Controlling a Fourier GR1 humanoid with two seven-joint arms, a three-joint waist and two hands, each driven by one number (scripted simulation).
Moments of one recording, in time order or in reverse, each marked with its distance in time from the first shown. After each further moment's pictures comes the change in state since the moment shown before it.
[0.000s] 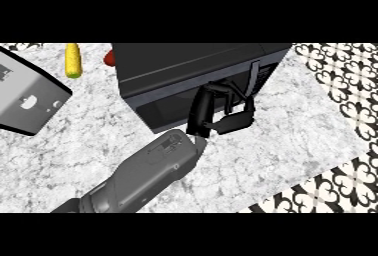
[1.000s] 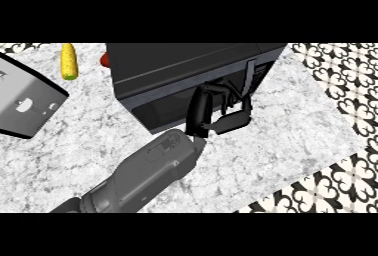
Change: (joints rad) left arm -0.004 0.000 -0.015 0.034 0.100 -0.005 -0.160; right arm -0.035 -0.073 -0.037 -0.009 -0.115 -0.013 0.063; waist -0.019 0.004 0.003
